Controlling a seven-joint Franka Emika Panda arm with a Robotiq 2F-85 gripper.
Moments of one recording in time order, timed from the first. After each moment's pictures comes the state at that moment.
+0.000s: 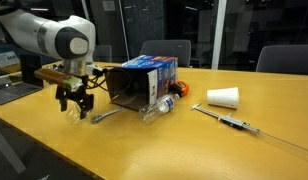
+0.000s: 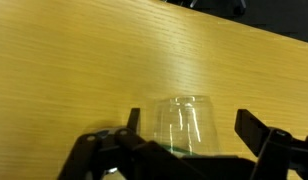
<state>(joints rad) 0.32 0.12 0.33 -2.35 0.38 2.29 0.12</state>
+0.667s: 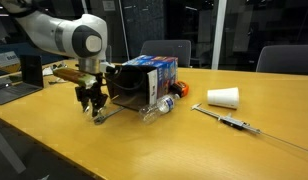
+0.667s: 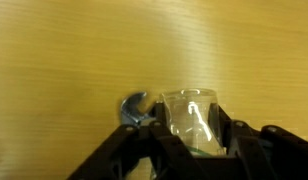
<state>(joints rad) 0.29 0.13 0.26 -2.34 0.28 2.31 0.19</state>
